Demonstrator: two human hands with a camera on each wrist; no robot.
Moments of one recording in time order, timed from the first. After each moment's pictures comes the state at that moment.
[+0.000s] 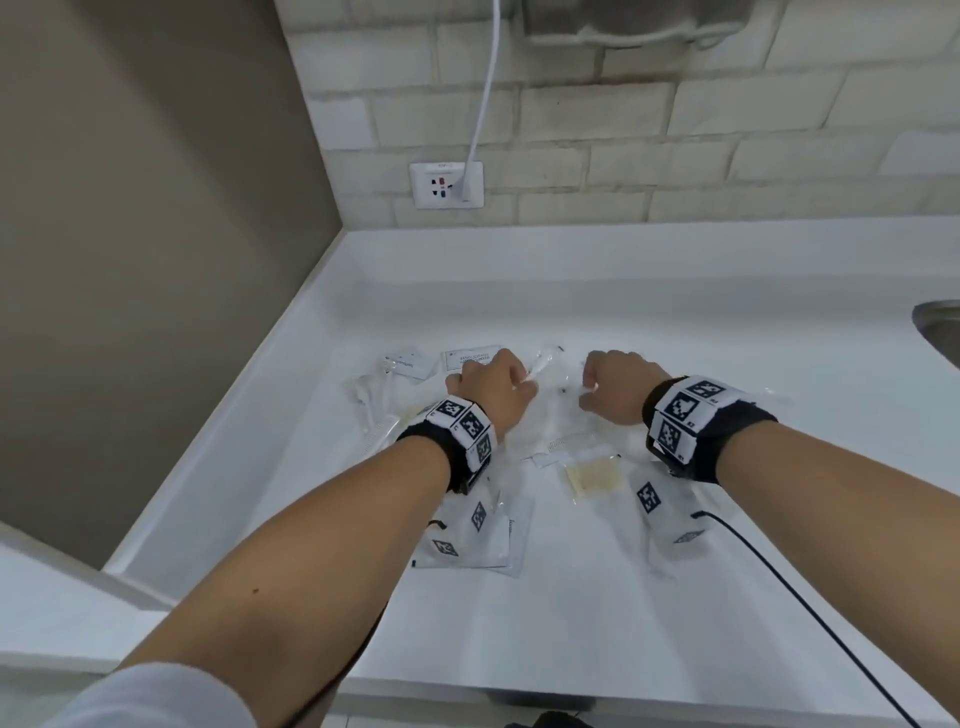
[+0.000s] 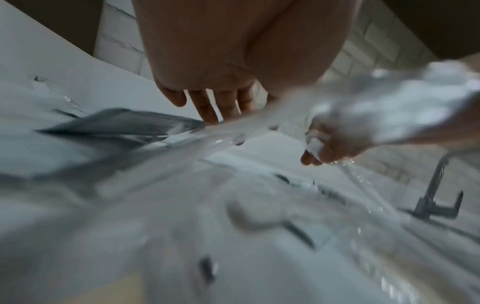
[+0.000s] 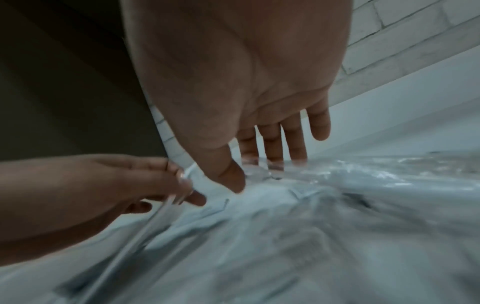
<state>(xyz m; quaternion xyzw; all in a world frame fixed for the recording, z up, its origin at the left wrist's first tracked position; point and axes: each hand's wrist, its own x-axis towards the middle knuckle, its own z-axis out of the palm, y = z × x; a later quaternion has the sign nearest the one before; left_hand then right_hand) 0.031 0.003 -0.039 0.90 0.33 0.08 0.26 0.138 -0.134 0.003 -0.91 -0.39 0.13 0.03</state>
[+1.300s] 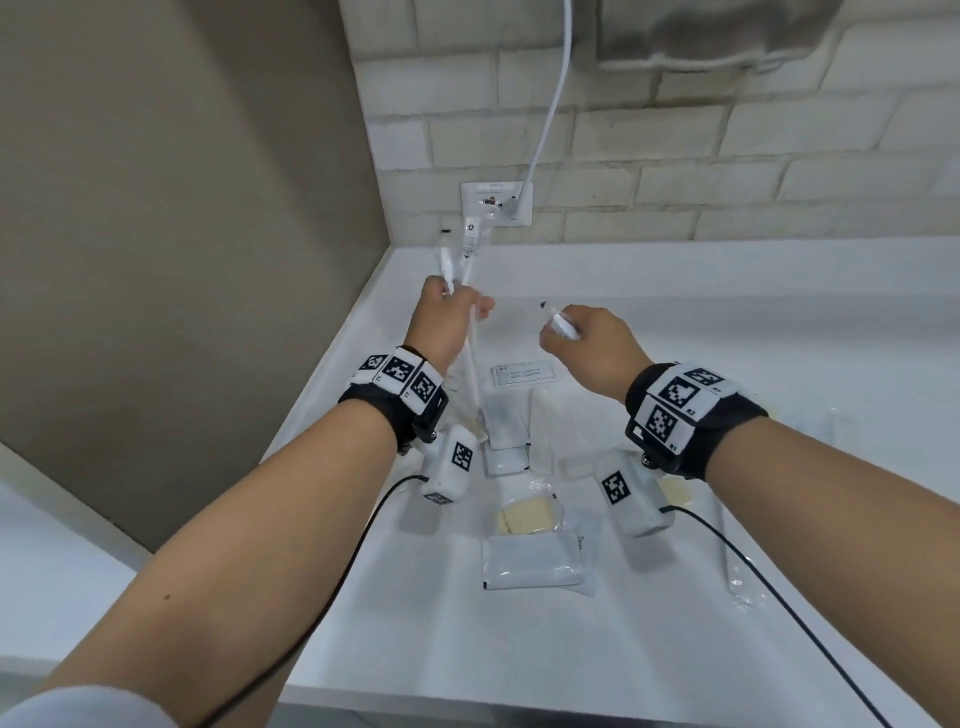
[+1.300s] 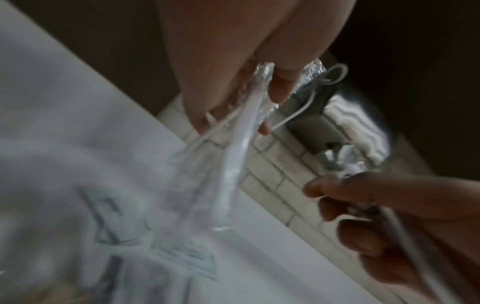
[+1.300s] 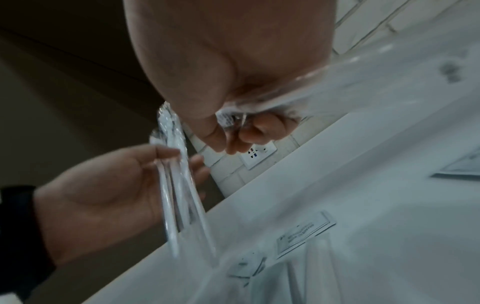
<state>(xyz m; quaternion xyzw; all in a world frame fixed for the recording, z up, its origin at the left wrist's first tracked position) -0.025 0.093 0.052 0.67 0.31 0.30 0.61 0.072 -0.052 0.042 -0.81 -0.37 0.12 0.44</state>
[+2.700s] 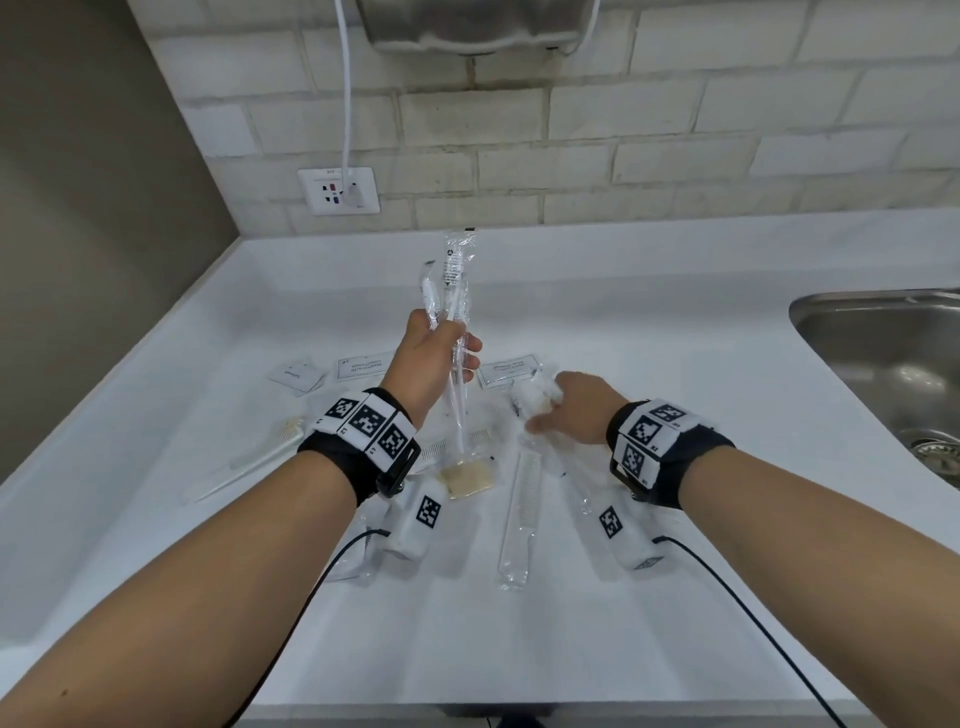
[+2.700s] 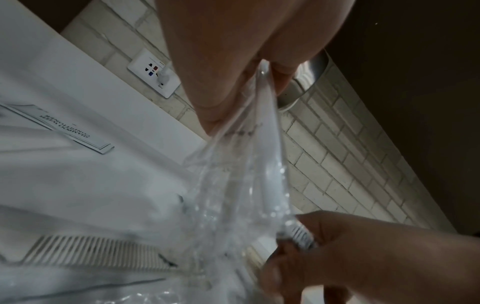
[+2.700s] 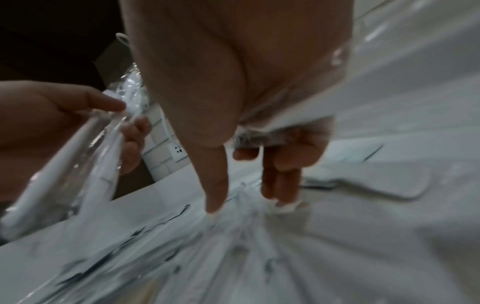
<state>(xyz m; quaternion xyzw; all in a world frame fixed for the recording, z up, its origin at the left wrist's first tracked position) 0.076 -0.085 0.026 0.65 0.28 0.23 0.66 0.193 -0.228 -0.016 -0.91 -0.33 0.21 0.16</state>
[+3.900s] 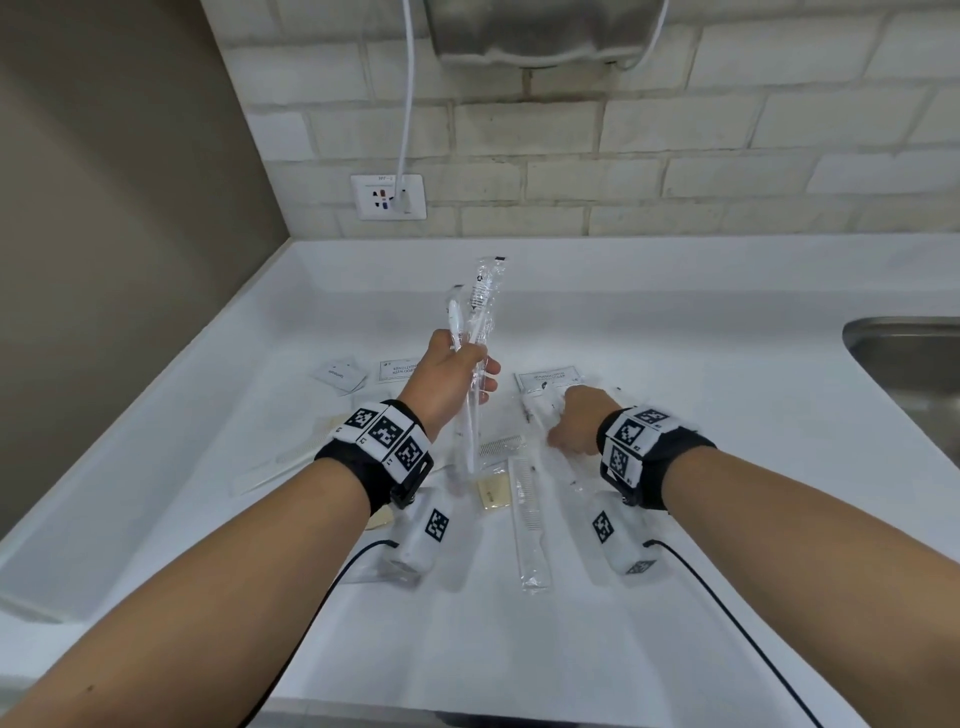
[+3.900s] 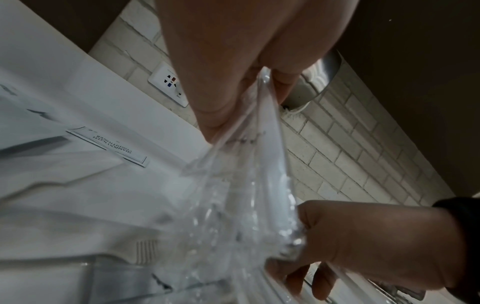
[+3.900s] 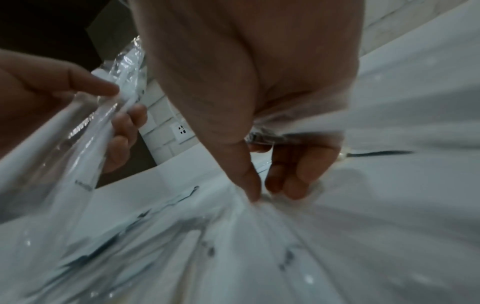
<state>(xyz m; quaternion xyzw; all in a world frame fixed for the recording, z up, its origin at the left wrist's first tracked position) 0.049 -0.063 0.022 0.68 0.30 0.20 0.64 0.172 -0.180 -0.015 -0.91 -0.32 0.24 0.09</state>
